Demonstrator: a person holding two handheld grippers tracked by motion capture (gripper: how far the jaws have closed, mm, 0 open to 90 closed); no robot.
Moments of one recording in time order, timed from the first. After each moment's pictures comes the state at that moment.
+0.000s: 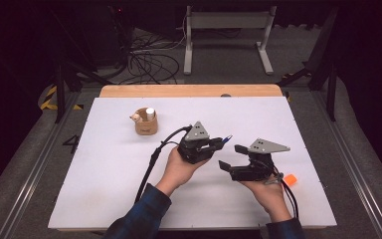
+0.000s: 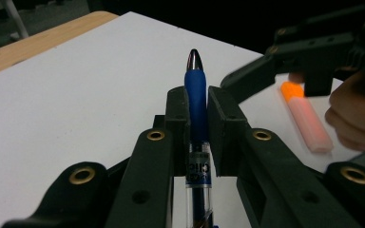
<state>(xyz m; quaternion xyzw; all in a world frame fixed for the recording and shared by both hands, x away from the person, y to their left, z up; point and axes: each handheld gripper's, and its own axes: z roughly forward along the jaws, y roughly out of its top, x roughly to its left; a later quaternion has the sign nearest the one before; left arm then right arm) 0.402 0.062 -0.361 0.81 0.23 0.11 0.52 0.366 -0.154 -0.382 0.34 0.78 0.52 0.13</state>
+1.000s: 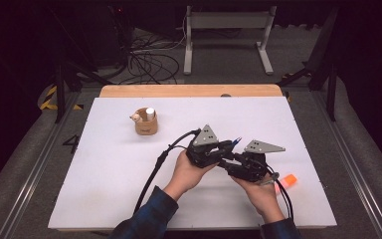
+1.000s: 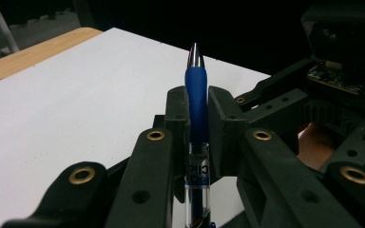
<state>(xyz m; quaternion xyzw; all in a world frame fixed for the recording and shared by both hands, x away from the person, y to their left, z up) 0.391 0.044 -0.360 0.81 0.22 0.11 0.54 0.367 -0.146 -0.389 0.35 0.75 0.56 0.08</state>
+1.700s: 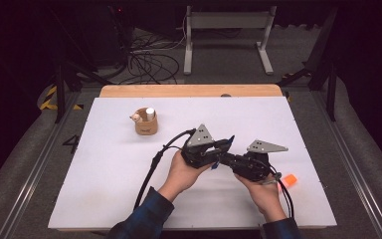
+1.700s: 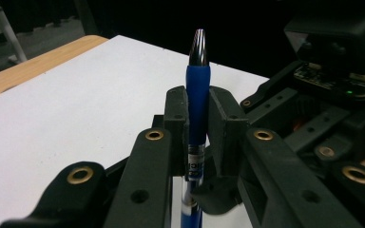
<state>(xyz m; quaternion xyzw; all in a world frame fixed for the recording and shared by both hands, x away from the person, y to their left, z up) 0.385 0.055 -0.352 0.80 0.22 0.12 0.54 0.369 -0.156 -0.390 0.36 0.75 0.54 0.09</state>
